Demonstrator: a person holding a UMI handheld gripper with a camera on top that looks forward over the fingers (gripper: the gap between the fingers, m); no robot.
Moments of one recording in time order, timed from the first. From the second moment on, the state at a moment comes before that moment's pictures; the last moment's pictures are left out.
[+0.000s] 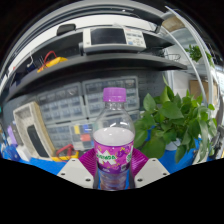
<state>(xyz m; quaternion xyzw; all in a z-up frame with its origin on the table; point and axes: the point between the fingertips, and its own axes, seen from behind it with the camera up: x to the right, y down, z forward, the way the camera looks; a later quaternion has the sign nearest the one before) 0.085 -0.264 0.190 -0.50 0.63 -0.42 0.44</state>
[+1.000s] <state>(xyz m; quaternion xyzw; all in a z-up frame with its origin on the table) 0.027 -0.307 0.073 -0.54 0.63 -0.44 0.33</state>
